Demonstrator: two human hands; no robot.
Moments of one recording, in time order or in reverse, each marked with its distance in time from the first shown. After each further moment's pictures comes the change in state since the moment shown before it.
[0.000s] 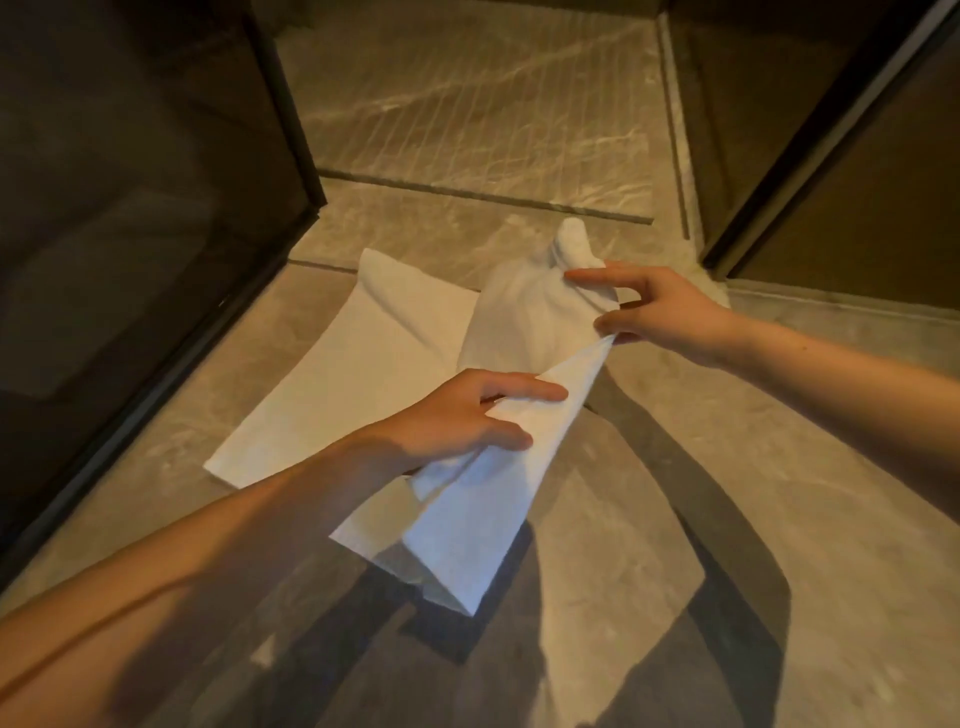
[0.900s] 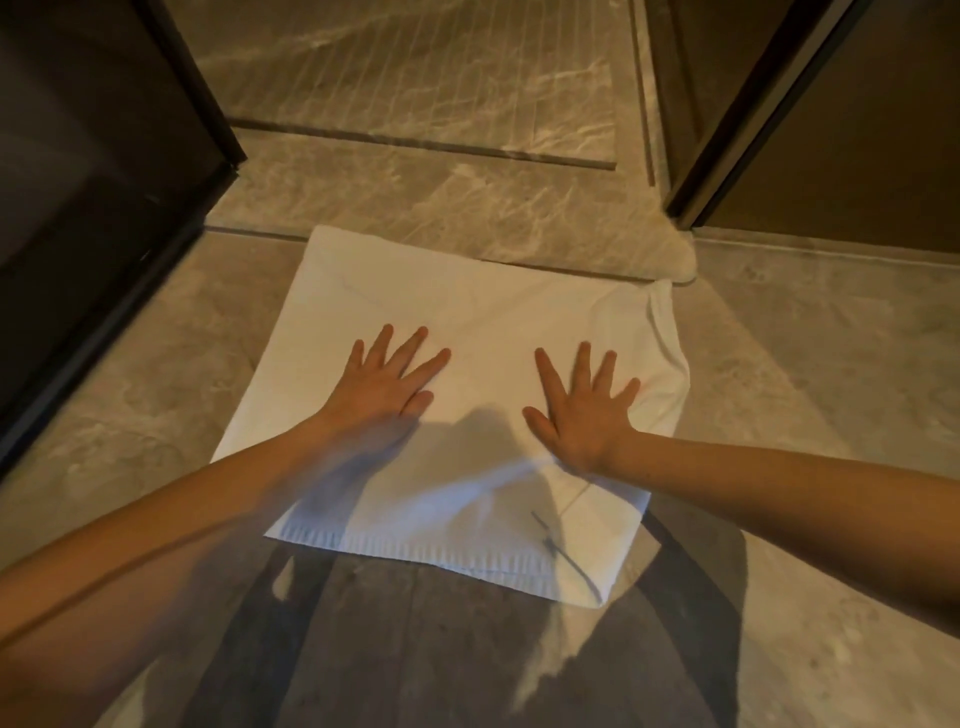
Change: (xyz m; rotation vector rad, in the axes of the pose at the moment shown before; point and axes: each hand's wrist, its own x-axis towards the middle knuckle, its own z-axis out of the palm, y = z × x) left_hand 0.042 -0.109 -0.025 1.308 0.120 -0.216; right_hand -0.044 0.146 0.093 -1.045 -0.022 0.261
